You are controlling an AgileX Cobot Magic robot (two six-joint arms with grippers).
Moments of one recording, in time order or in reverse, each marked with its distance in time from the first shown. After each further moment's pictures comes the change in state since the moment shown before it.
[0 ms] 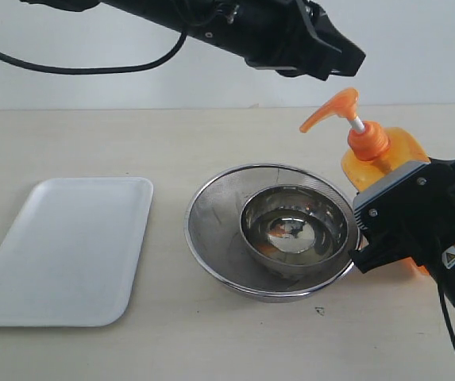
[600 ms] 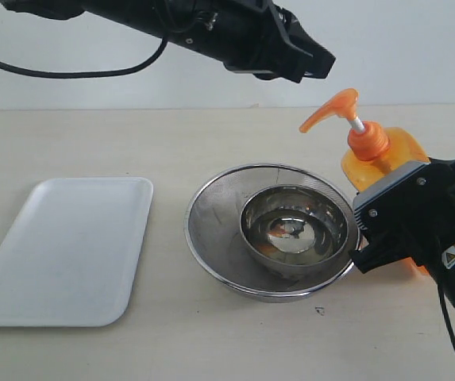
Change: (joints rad) left arm 0.045 -0.002 0.039 -0.007 -0.024 0.020; right arm 0.000 0.000 0.000 0.000 0.000 -0.002
